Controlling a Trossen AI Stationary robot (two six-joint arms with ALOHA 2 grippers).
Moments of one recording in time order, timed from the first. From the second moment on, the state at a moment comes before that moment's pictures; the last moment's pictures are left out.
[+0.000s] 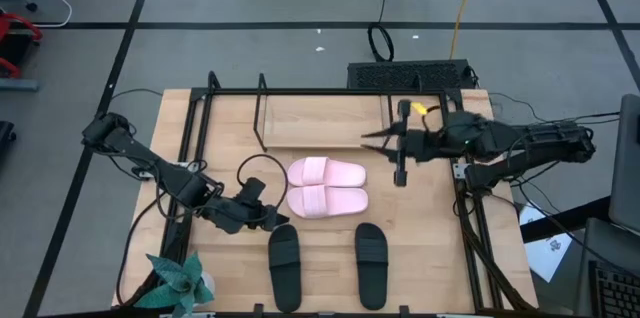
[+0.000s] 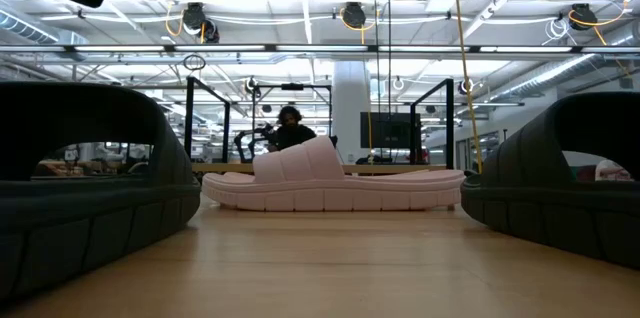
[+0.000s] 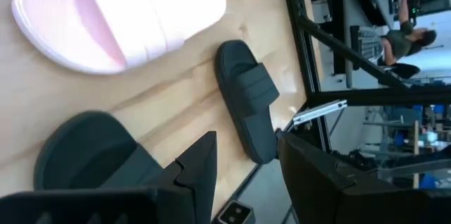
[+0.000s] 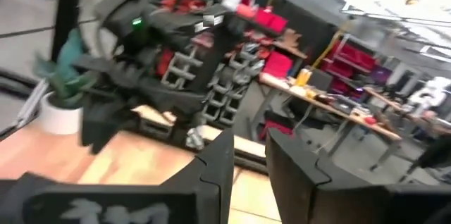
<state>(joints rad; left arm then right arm) -0.54 1.27 0.94 -0.34 -0.40 -1.62 0.11 1.05 1.03 -0.02 0.16 -0.39</state>
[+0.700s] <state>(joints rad) -0.54 1.27 0.94 -0.34 -0.45 -1.66 0.28 1.44 1.03 -0.28 0.24 -0.59</state>
